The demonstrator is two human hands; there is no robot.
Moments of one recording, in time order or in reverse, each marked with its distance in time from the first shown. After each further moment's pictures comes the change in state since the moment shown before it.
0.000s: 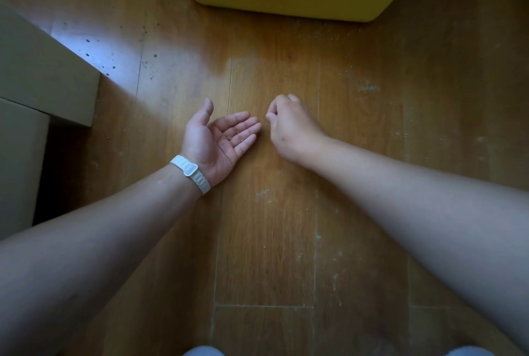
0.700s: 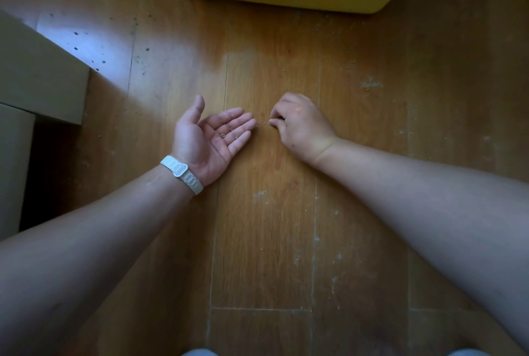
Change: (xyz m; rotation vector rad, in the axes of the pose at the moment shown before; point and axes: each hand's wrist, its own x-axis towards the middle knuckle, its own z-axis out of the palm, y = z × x) left_hand 0.001 0.004 -0.001 -0.029 0.013 0.001; right_hand 0.016 0.041 0.010 -0.102 0.072 -0.299
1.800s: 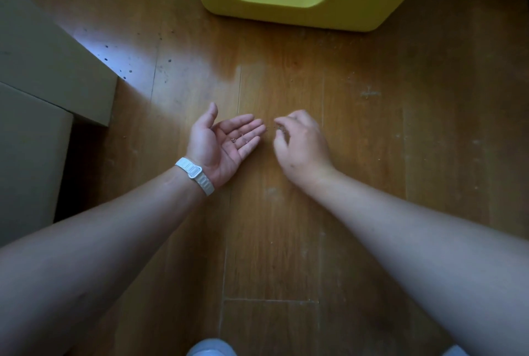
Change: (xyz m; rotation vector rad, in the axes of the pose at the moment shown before) left_hand -0.018 0.002 -0.002 0.014 -0.041 0.009; right_hand -0.042 -0.054 -0.001 0.154 0.236 0.230
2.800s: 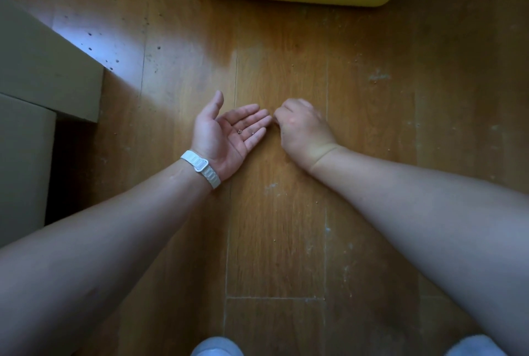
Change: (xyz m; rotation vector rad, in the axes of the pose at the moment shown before) left_hand 0.016 -0.007 0.004 0.017 0.011 -0.020; right_hand 0.029 0.029 0.020 -0.242 -0.107 -0.290
